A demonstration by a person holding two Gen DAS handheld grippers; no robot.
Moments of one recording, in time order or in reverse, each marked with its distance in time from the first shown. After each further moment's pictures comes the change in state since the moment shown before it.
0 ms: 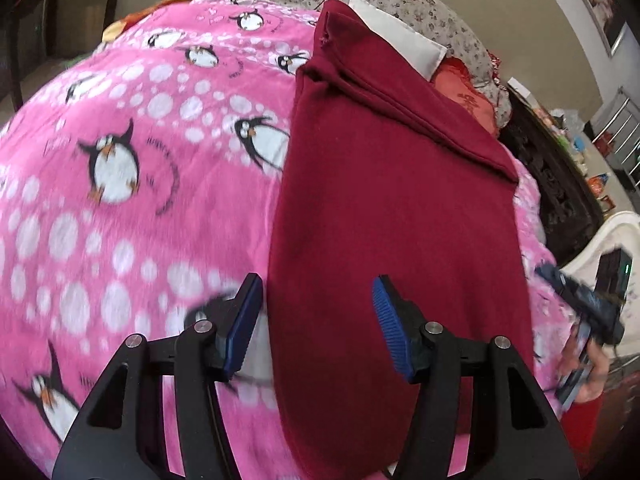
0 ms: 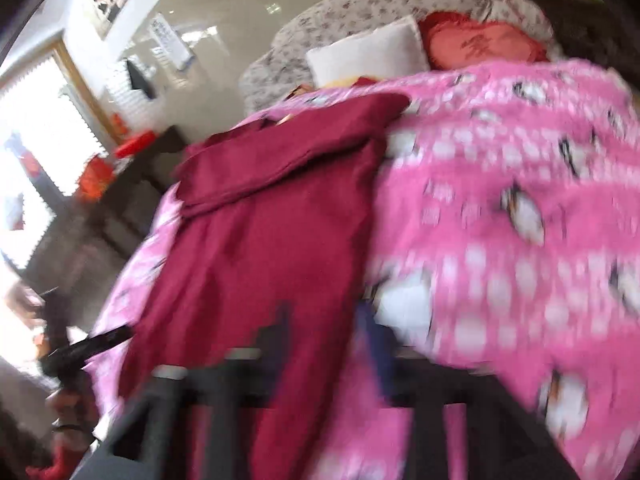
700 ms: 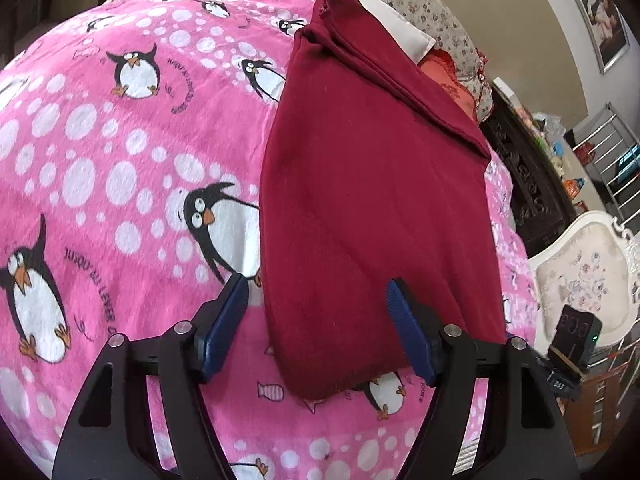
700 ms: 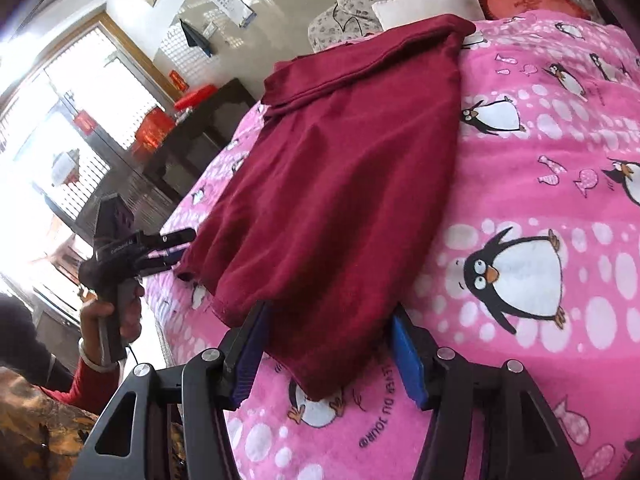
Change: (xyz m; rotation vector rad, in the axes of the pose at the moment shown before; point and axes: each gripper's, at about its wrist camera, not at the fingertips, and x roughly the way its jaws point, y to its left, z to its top) left arm -0.017 0.008 -0.039 -0.069 0.057 -0.113; right arm 0.004 0.046 -0.102 -0.067 0.103 0.196
